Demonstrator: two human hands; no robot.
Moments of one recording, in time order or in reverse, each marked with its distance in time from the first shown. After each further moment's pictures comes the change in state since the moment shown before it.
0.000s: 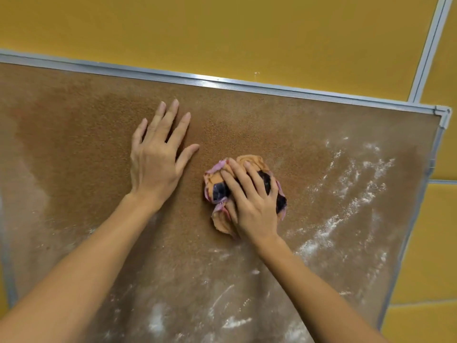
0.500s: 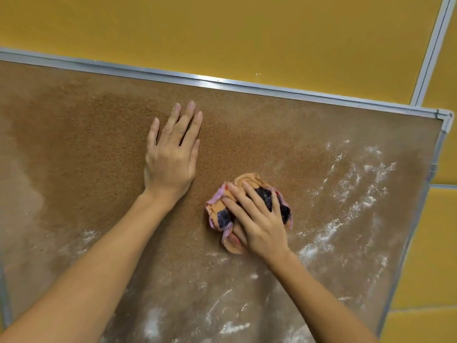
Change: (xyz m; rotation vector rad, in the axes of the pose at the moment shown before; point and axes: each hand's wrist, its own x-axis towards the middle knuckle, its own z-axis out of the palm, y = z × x) left_hand 0.001 0.018 0.028 0.024 0.067 0.026; right_hand -0.035 0.027 0.002 0.017 -0.048 -0.201
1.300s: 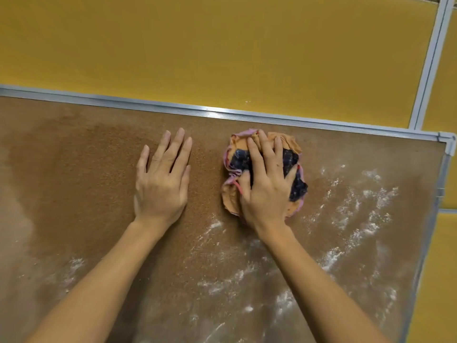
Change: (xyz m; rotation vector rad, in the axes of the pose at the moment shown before) left_hand 0.002 0.005 0.002 0.034 0.018 -0.019; right_hand 0.109 0.039 -0.010 0.117 0.199 0.477
